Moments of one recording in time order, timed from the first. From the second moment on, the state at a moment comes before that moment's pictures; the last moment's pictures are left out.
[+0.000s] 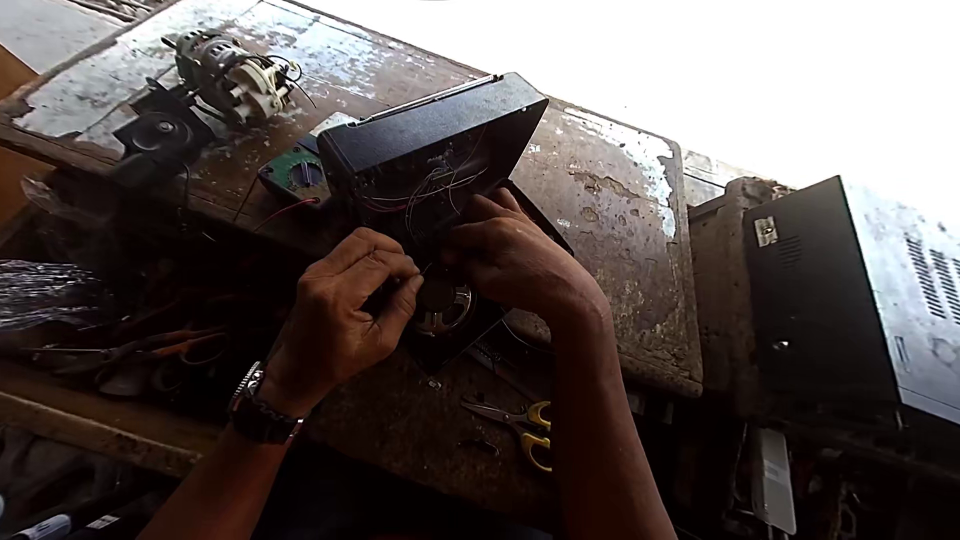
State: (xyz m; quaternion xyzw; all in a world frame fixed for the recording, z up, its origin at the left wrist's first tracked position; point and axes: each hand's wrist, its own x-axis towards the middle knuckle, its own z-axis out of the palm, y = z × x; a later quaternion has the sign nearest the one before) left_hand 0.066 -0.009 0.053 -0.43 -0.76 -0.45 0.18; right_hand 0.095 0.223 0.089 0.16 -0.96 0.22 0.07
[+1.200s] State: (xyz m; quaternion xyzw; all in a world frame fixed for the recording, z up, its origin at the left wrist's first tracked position) left_hand 0.063 0.007 0.043 -0.32 -0.56 -0.77 -0.06; right_hand 0.092 0.223 0.087 0.14 -0.97 0.19 0.07
